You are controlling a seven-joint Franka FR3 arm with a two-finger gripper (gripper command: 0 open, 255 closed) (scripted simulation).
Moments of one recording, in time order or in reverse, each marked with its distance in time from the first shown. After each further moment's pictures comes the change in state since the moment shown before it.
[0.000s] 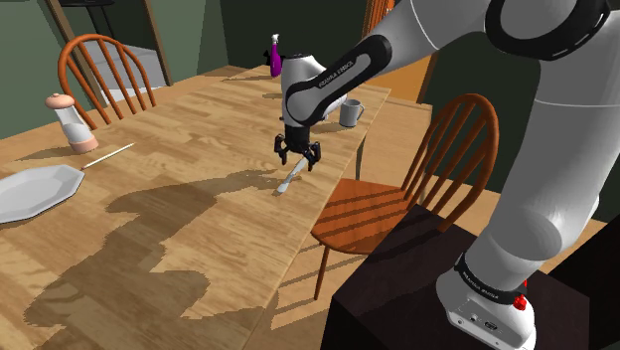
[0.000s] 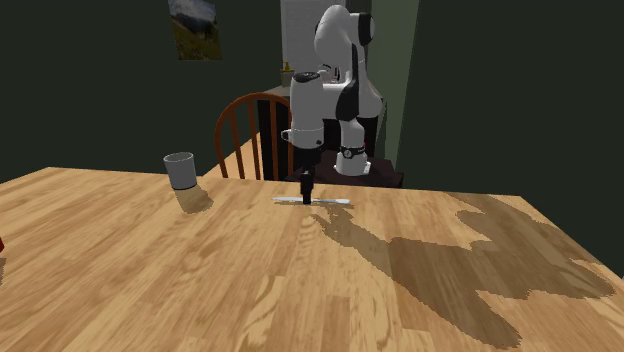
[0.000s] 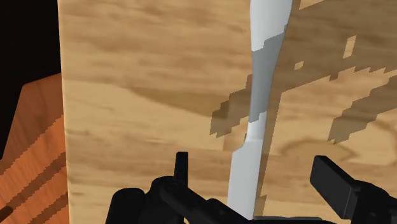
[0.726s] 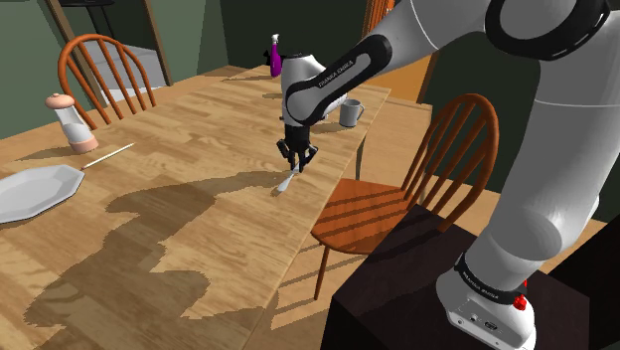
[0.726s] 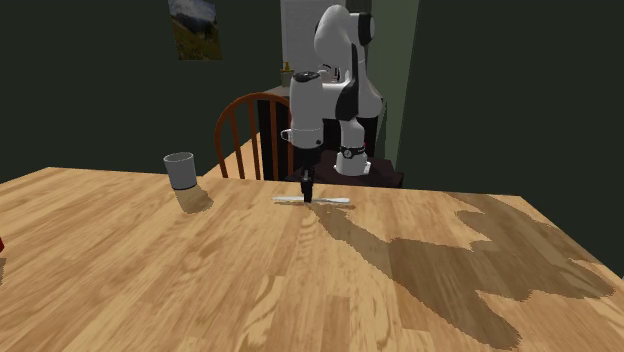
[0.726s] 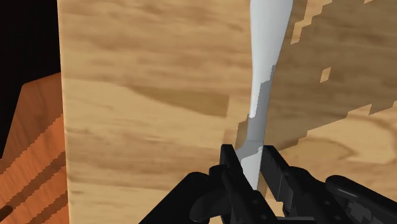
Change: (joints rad) arm -0.001 0.000 0.000 0.003 0.000 -0.002 -0.001
